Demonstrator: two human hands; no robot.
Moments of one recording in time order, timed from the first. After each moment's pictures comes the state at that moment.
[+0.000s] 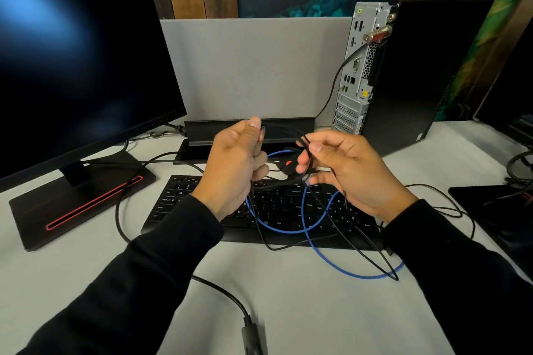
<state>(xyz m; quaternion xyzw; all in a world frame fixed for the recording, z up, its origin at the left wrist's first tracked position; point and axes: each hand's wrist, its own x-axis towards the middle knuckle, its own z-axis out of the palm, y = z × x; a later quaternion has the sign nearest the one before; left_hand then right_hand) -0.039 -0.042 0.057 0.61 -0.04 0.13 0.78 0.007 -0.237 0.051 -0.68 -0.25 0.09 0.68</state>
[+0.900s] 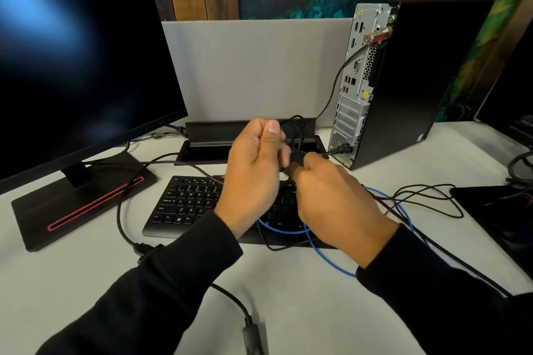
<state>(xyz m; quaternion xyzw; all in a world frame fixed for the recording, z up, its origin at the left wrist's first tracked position) -0.051 -0.073 0.057 0.71 -0.09 0.27 0.64 -0.046 -0.208 0.062 -0.94 -0.31 -0.13 0.07</state>
